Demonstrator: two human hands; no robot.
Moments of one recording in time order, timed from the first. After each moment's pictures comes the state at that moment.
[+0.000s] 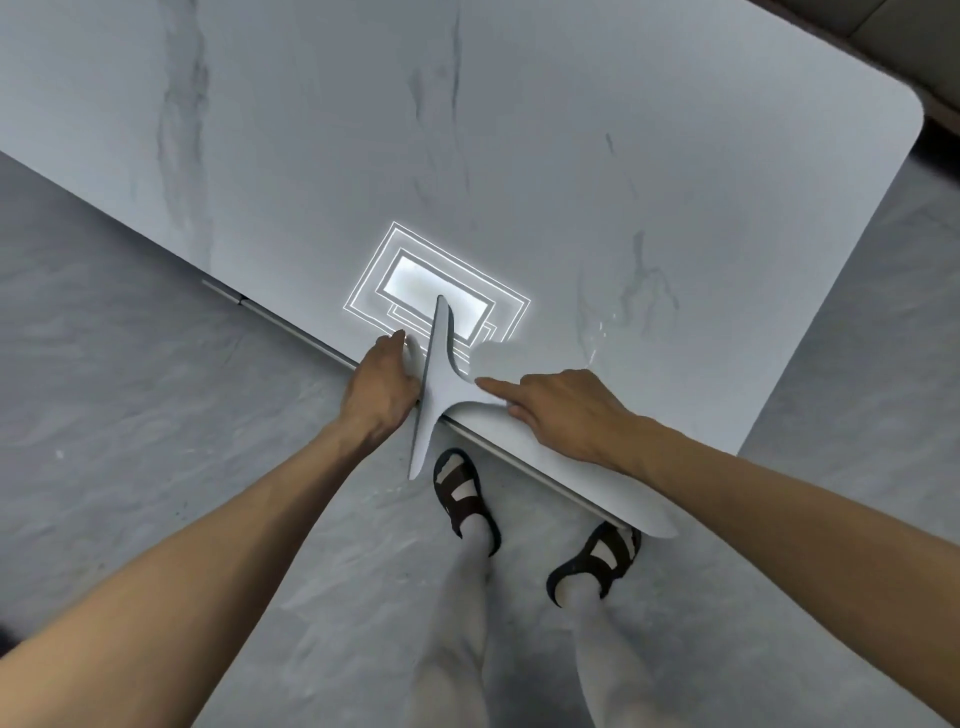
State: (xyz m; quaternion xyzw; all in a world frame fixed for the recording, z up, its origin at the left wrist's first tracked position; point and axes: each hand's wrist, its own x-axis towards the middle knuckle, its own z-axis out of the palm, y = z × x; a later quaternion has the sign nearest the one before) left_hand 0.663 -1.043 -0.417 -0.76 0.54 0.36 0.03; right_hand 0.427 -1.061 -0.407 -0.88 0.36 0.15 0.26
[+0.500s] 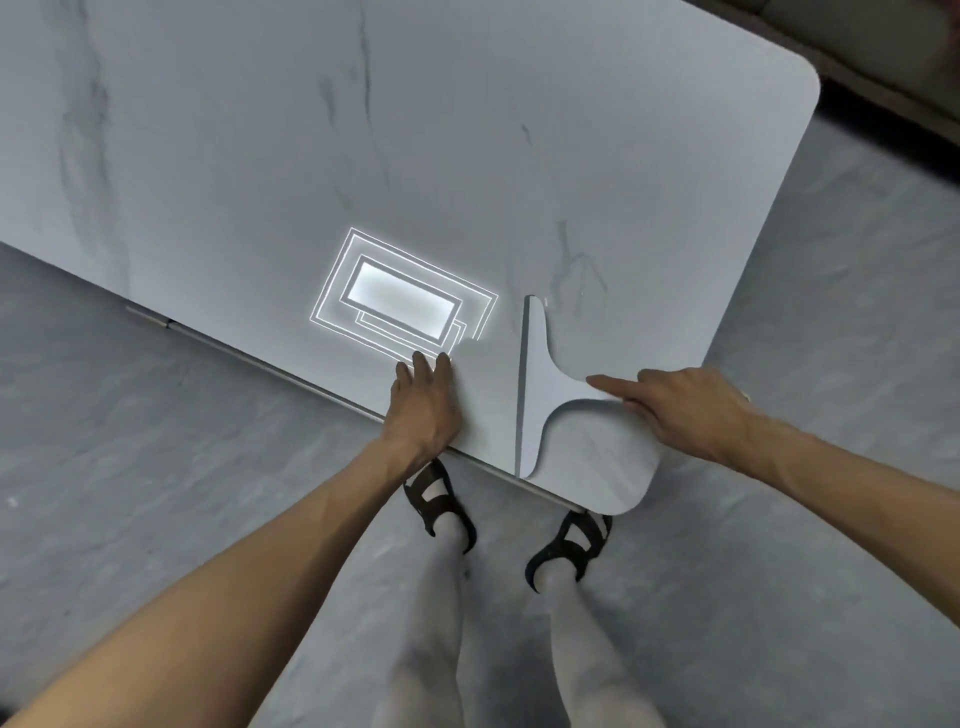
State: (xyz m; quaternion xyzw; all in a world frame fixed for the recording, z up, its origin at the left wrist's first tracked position) left_hand 0.553 -1.034 -0.415 -0.66 0.64 0.36 0.17; right_hand 0.245 -1.048 -0.390 -0.84 0.46 0.22 0.19
